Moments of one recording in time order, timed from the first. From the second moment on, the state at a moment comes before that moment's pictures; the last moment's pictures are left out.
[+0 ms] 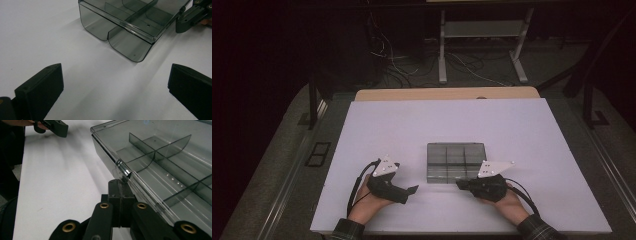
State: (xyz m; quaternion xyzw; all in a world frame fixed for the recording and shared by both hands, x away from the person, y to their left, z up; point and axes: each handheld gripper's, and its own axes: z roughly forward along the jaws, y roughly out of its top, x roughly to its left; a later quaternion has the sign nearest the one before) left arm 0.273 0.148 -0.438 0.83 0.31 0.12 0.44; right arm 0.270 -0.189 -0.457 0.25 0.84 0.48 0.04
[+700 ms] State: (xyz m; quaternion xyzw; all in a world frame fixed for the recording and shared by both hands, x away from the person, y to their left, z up) left arm 0.272 0.147 -0.438 0.83 0.31 0.12 0.44; right arm 0.269 -0.192 -0.446 0.25 0.83 0.50 0.04
